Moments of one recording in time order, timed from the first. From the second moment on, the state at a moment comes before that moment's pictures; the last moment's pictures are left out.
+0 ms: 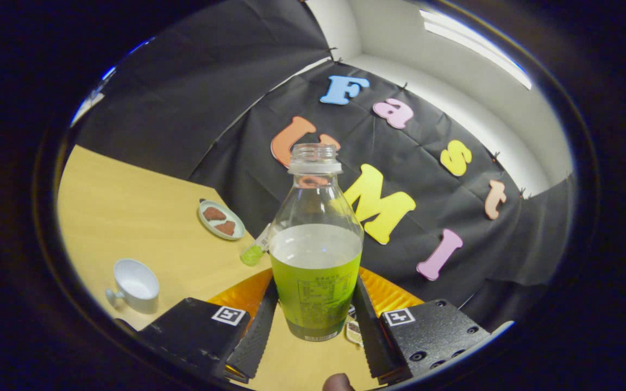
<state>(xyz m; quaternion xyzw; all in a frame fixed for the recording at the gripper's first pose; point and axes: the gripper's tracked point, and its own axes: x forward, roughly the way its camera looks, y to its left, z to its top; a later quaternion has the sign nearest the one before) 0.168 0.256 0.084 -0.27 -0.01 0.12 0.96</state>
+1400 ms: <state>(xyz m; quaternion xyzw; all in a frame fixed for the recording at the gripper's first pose) 0.269 0.281 -0.092 -0.02 0.16 0.19 0.97</state>
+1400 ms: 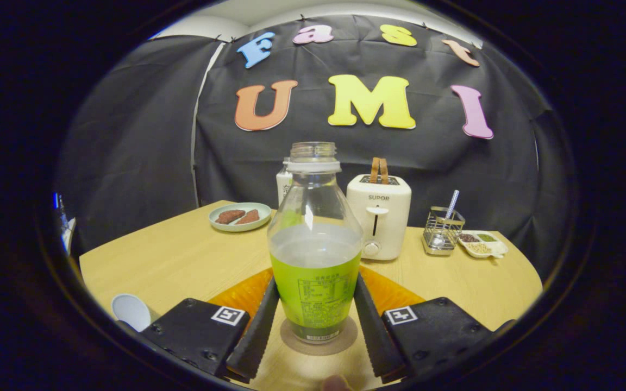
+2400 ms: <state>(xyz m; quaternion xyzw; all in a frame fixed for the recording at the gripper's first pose) 0.222 0.265 -0.101 0.01 0.18 0.18 0.97</state>
